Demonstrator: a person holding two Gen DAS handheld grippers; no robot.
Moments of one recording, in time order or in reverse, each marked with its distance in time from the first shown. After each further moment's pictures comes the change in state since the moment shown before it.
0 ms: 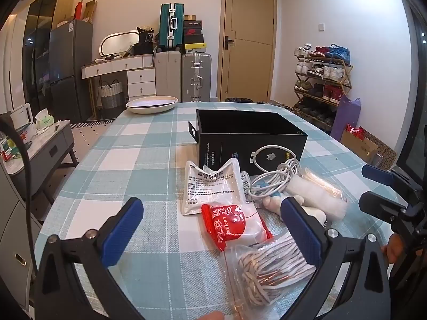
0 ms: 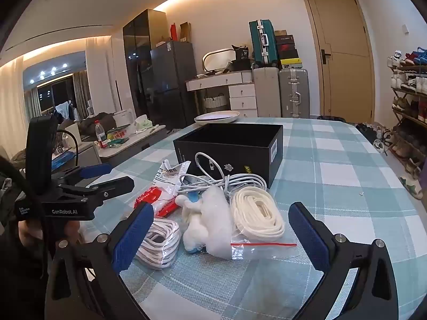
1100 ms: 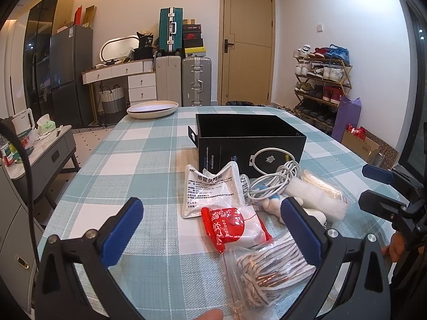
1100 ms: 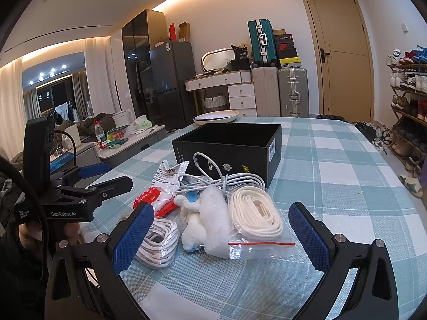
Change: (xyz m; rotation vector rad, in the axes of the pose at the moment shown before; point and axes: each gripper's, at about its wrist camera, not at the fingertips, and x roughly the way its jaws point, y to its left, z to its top) left arm -0.006 -0.003 0.003 0.005 -0.025 0.001; right arm -0.001 0.000 0.000 0.003 0.001 -0.004
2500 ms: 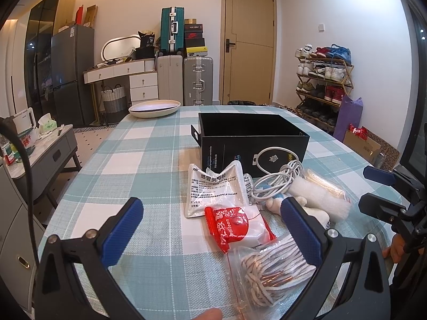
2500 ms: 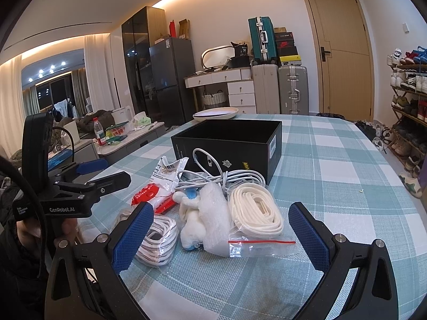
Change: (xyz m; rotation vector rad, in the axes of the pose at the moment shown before) left arm 0.006 0.005 -0.001 0.002 0.002 0.010; right arm 0.003 -0.005 -0.002 0.000 0.015 -0.002
